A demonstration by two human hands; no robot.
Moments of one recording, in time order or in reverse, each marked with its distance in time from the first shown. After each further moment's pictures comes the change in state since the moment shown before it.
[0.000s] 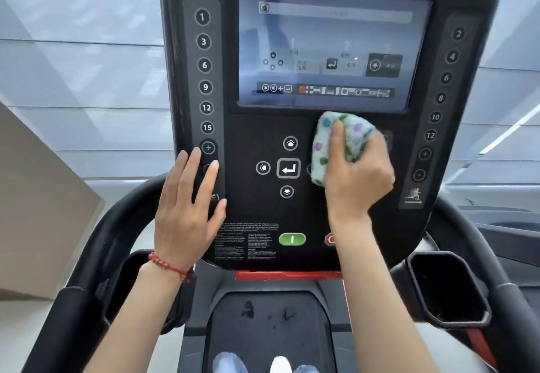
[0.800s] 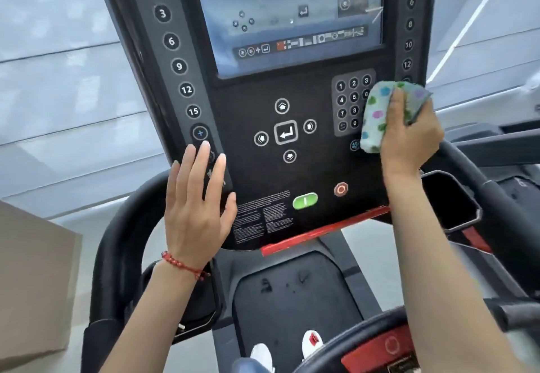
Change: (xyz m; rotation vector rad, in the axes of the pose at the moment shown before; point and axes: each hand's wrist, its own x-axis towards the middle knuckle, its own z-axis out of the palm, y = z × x) left_hand -0.002 -0.015 -0.002 -0.179 -0.006 0.197; right_hand -0.001 0.058 -0.044 -0.219 0.124 0.297
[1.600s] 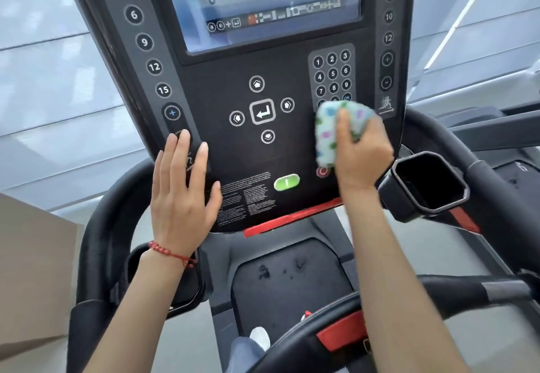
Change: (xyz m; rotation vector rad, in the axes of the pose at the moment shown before) left_hand -0.009 0.011 0.002 0.029 -0.042 -0.006; right_hand -0.054 0.018 -0.003 -0.036 -0.021 -0.170
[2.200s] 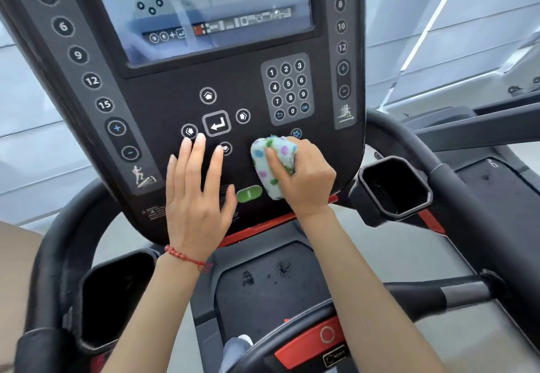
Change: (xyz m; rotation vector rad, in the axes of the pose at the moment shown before) left_hand 0.024 0.069 0.026 -0.079 0.003 -0.018; right_hand -0.021 0.003 -0.001 0.068 -0.153 -0.346
